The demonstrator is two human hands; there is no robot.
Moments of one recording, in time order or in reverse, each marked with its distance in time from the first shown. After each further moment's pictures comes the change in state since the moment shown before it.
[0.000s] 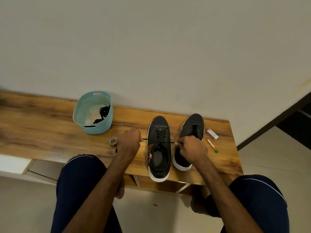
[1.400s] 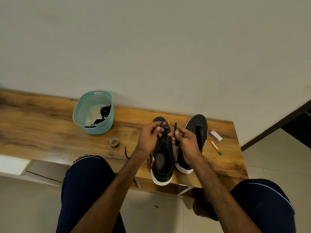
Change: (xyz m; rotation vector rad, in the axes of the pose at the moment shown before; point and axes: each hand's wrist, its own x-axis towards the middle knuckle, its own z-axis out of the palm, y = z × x) left_hand 0.021 0.042 0.023 -1.288 0.099 0.118; right_hand 0.022 -0.027 0.017 1.503 0.139 0.004
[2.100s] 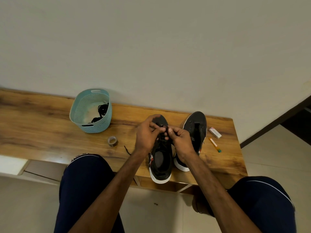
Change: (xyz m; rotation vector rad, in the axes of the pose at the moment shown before) left_hand -0.004 0.007 0.001 0.153 0.095 0.045; right_hand -0.005 0.003 0.014 0.014 -0.042 -0.012
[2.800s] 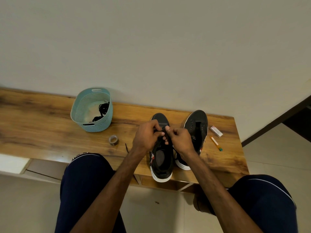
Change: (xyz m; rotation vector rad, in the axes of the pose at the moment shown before) left_hand 0.006 -0.011 -0.009 0.344 -0.146 0.100; right_hand 0.008 0.006 -0.002 -0.456 0.059 0.030
